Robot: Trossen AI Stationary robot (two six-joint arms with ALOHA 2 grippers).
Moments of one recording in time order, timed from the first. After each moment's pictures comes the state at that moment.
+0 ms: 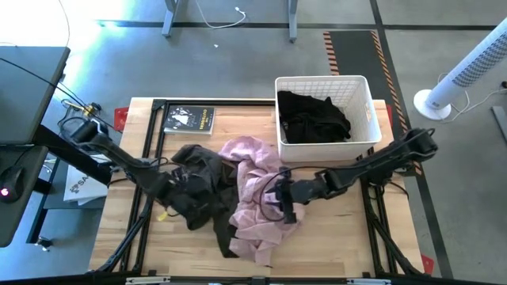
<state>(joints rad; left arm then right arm) -0.58 1.31 0.92 -0.99 -0.45 -0.93 0.36 1.55 1.04 -0.13 0.26 0.08</state>
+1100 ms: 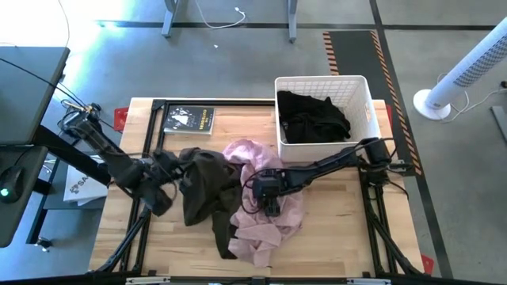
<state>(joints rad) -0.73 1.06 0.93 -1.22 -1.07 -1.43 0.21 2.05 1.27 -0.45 0.06 0.09</state>
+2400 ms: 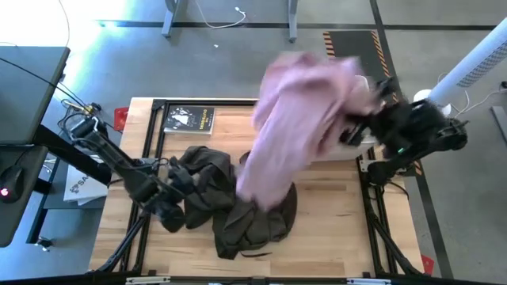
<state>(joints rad) -0.71 1.30 1.00 -0.55 -1.43 -0.77 0.32 1.03 1.26 0.57 0.68 -0.77</state>
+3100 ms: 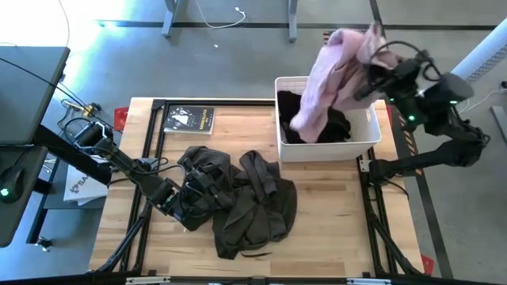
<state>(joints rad) -0.62 1.41 1.00 -0.45 -1.35 -0.61 -0.07 0.93 1.43 -0.19 0.90 -0.53</state>
